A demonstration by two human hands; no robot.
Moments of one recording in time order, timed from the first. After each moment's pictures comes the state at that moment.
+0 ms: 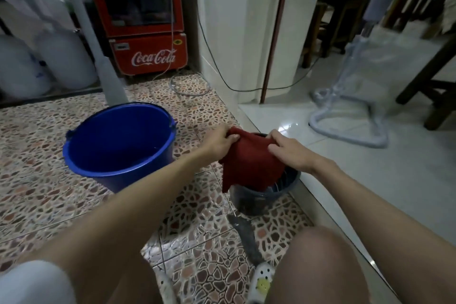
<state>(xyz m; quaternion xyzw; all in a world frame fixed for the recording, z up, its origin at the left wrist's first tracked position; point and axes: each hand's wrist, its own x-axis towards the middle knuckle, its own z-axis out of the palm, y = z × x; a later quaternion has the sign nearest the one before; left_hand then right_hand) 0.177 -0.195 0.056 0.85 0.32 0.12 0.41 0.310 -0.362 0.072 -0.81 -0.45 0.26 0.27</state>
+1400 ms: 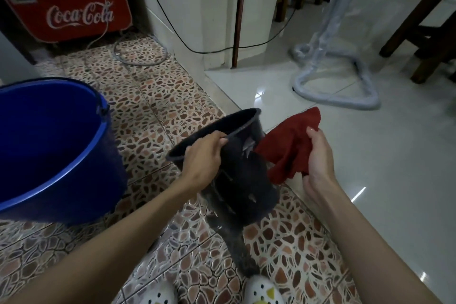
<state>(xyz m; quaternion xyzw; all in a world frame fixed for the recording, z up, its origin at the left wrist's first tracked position) 0.248 -0.177 -0.095 0.90 0.22 0.20 0.32 0.366 -0.359 -0.070 -0.63 0.02 0.16 0.76</state>
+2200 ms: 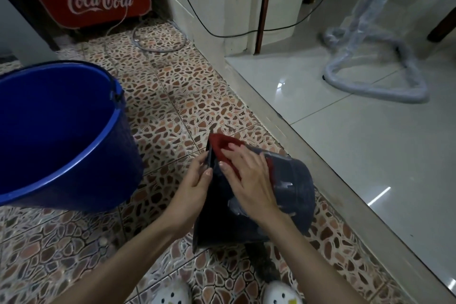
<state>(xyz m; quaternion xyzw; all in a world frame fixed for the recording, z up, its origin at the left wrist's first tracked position) 0.174 -0.174 -0.136 0.63 0.30 0.13 0.70 0.288 -0.265 -0.166 -0.83 -0.44 0.03 0.35</state>
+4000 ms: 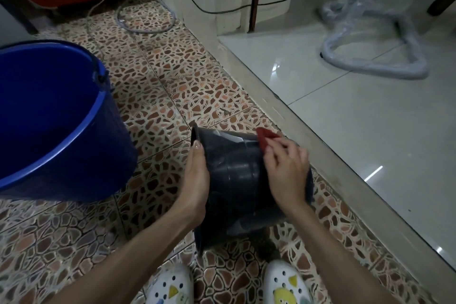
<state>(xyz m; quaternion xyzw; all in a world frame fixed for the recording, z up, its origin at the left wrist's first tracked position) 0.189 -0.188 -0.158 0.52 0.42 0.13 0.73 0.315 -0.310 -0.203 -0.91 -0.24 -0.04 0.34</state>
